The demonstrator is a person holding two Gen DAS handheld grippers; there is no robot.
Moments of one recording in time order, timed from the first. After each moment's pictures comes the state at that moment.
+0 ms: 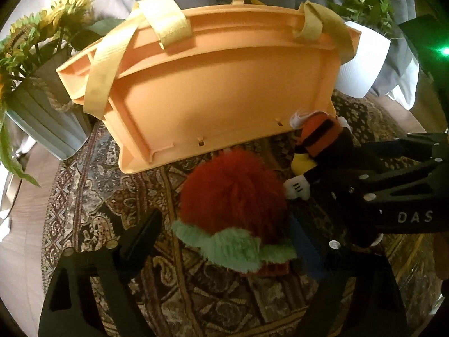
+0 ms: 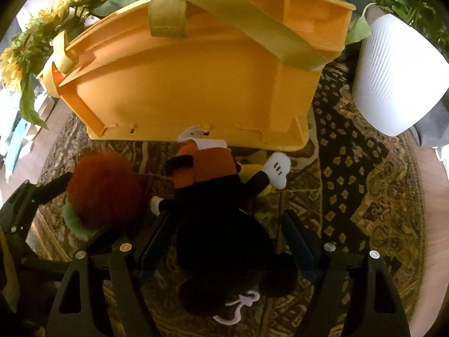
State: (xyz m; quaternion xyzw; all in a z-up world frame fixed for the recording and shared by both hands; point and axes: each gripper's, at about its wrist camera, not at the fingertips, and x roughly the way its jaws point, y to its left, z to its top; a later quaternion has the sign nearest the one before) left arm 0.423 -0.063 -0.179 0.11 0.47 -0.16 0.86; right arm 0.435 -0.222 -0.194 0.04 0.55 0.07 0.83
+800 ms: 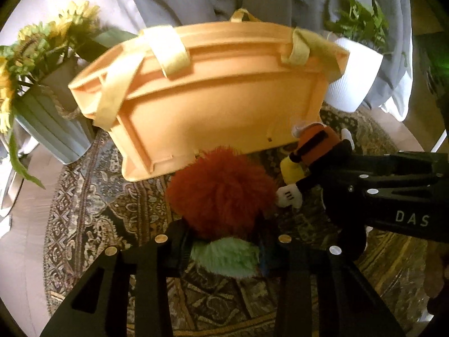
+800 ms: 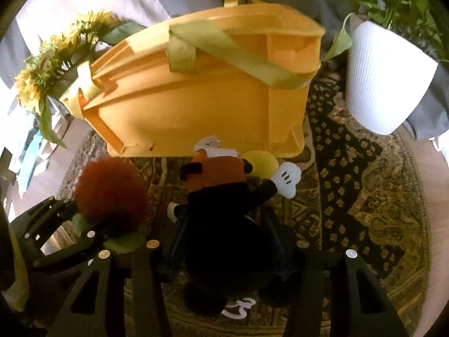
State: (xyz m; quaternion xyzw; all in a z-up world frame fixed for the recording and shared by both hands) left arm 0.413 -0.066 -0.150 0.09 0.45 -0.16 0.87; right arm 0.413 -0.230 -0.169 0.08 0.50 0.07 0.86
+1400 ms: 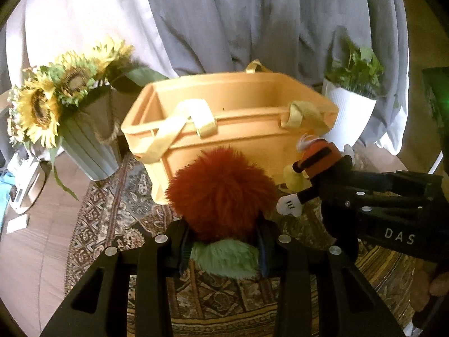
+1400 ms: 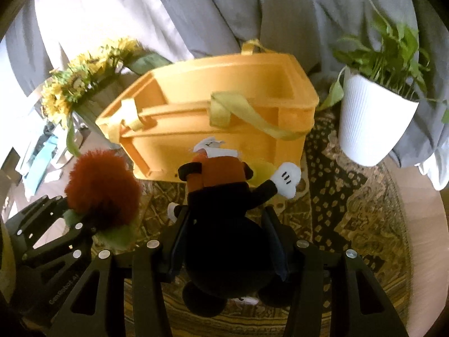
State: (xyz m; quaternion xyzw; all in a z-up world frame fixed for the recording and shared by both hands) left arm 0.390 -0.050 -0.091 0.06 0.39 -0.13 0.91; right arm 0.389 -0.221 -0.114 0.07 0.44 0.08 0.89
